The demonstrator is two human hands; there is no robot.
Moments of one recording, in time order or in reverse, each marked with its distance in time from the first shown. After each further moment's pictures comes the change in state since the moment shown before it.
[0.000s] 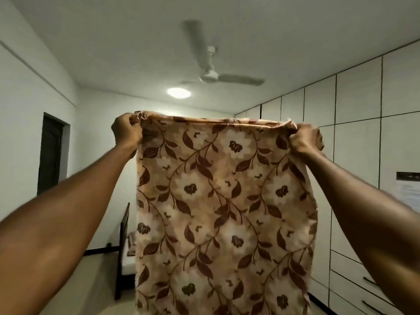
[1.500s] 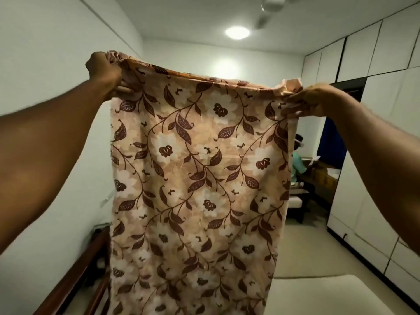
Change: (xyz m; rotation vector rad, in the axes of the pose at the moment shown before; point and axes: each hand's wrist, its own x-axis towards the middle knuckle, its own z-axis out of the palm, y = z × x) left_hand -0.038 0.019 -0.172 0.276 0.108 -0.217; right_hand -0.052 -0.045 0.055 0.749 -0.988 0.179
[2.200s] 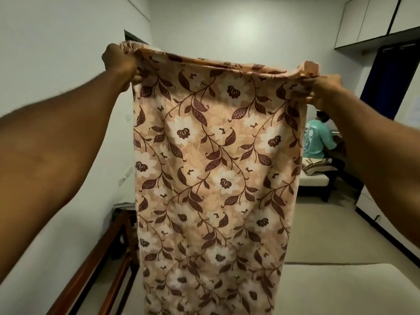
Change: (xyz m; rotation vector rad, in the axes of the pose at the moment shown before) left_hand 0.098 -0.114 0.109 -0.089 -0.051 -0.130; right_hand 0.183 0.098 0.101 0.293 0.209 -0.065
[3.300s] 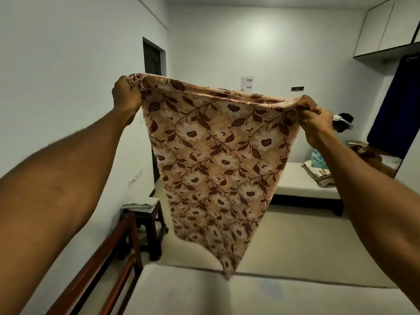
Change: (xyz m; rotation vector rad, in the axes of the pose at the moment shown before) left_hand 0.033 -0.110 -0.004 0.198 0.053 0.191; right_hand 0.009 0.088 0.026 0.156 -0.058 -0.127
